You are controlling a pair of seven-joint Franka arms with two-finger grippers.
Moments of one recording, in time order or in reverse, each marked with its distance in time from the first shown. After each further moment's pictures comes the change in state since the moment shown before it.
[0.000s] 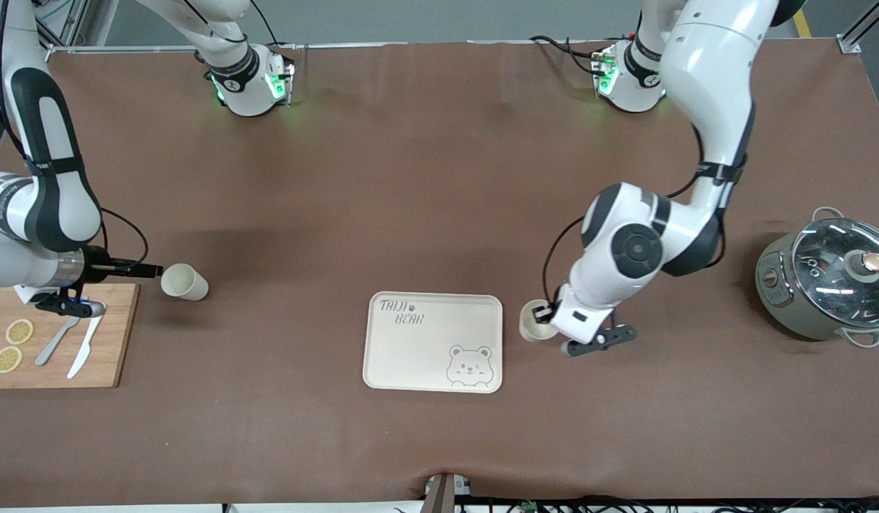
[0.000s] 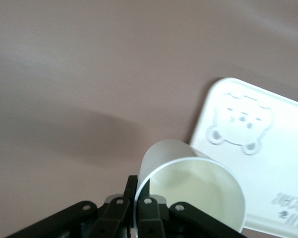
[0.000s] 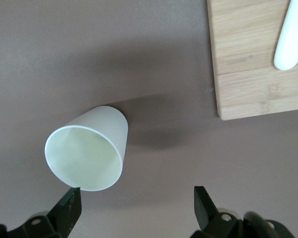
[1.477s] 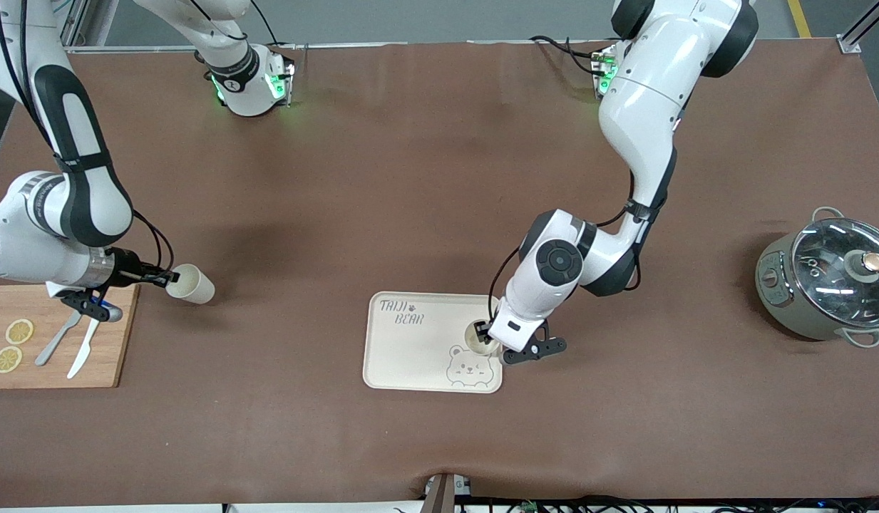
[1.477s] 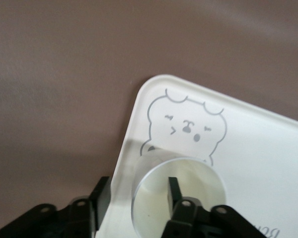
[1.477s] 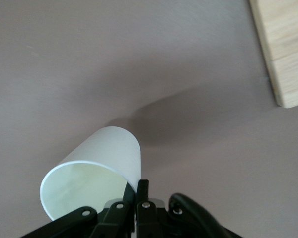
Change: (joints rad) left arm -0.089 0.200 0.013 0.144 0.000 0.212 -0.036; right arm 0.088 -0.026 0.013 -0.049 0.109 0.121 0.261
